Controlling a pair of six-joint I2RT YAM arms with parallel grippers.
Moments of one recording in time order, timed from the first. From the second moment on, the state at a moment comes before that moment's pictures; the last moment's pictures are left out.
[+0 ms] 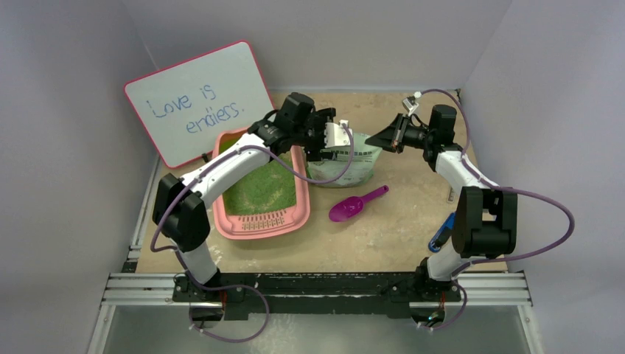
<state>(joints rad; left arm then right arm) -0.67 1.73 1.55 -0.42 0.34 0.91 -0.04 1.58 1.03 0.12 -1.11 0.79</state>
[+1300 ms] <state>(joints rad) -0.58 1.87 1.78 -0.74 0.58 0.77 -0.09 1.52 1.27 -0.29 -0.96 0.38</state>
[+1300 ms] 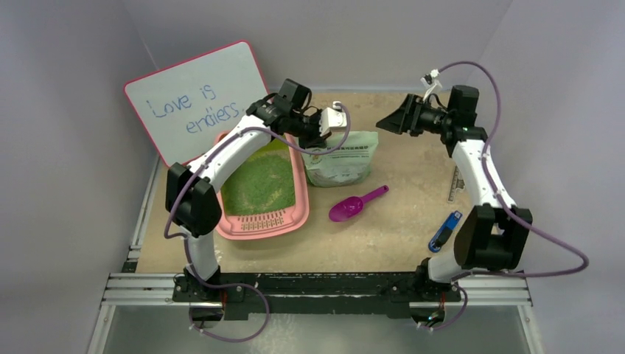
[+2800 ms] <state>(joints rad) -0.54 1.90 1.85 -0.83 0.66 0.74 0.21 1.56 1.34 -0.66 -0.74 -0.89</state>
